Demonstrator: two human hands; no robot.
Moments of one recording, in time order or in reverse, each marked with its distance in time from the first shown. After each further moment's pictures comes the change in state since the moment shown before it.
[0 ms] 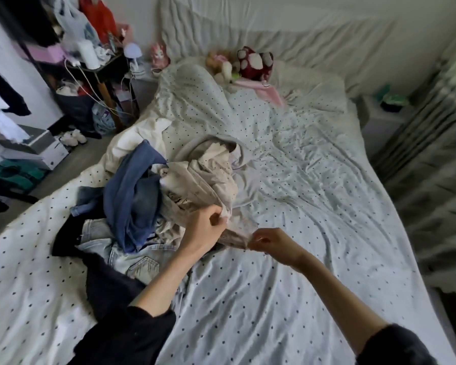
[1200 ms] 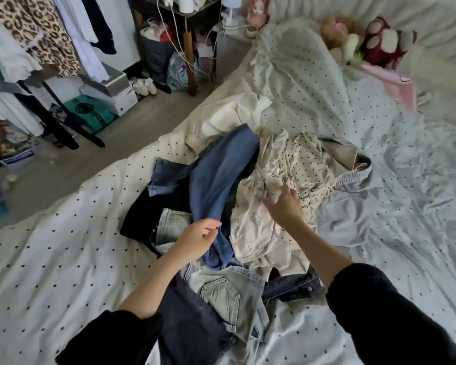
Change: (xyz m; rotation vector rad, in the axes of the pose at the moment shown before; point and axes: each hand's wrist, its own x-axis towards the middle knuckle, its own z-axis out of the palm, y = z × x) left_hand 0.055 -0.263 -0.137 -0.074 -0.127 -0.425; right_hand 0.303 -0.090 0.166 -0.522 0.188 0.190
